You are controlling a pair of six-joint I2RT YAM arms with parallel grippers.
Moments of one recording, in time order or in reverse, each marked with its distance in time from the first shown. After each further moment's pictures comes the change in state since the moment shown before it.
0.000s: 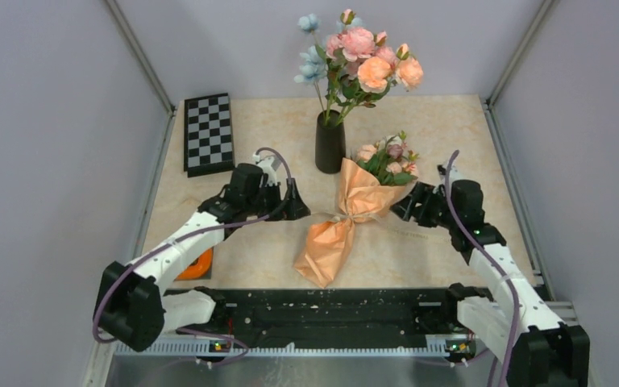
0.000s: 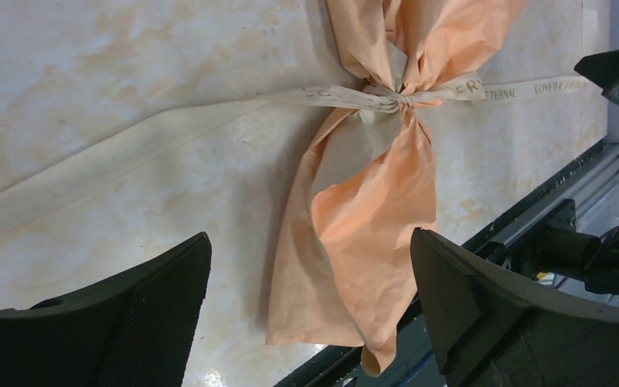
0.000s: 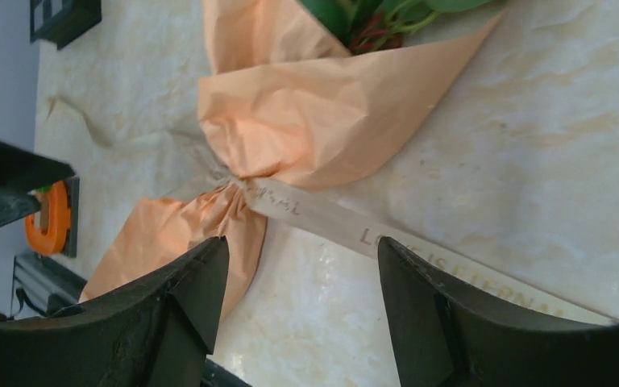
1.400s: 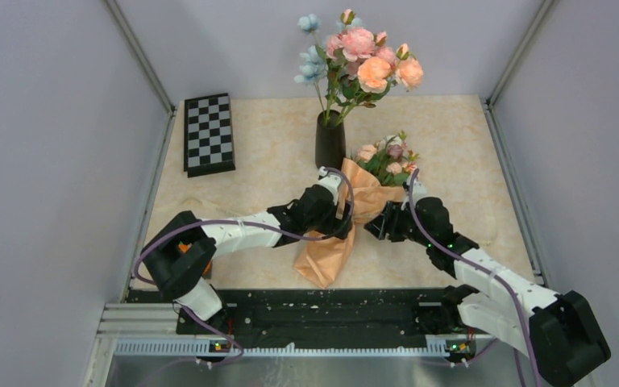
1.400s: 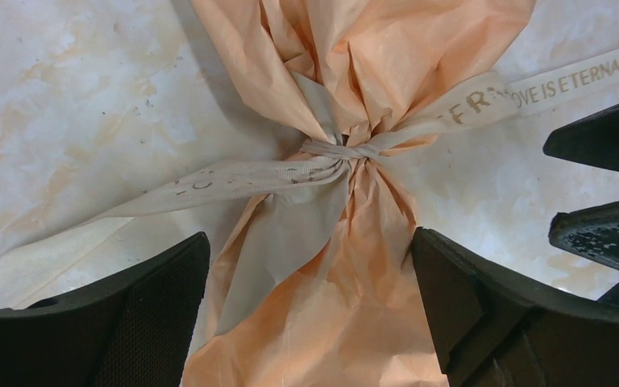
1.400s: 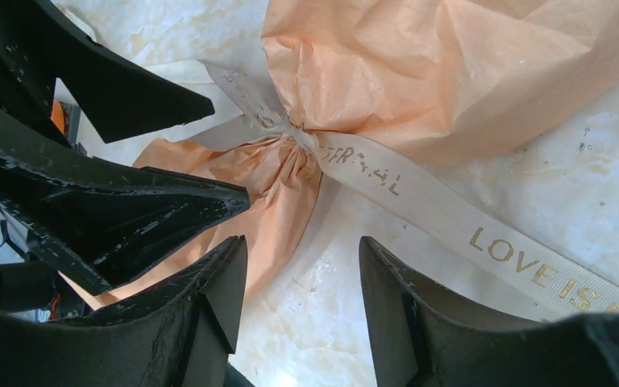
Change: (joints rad) left arm -0.451 0.408 0.086 0.336 -0.424 0.066; right arm 0.401 0.077 -0.160 0.312 0.167 0.095
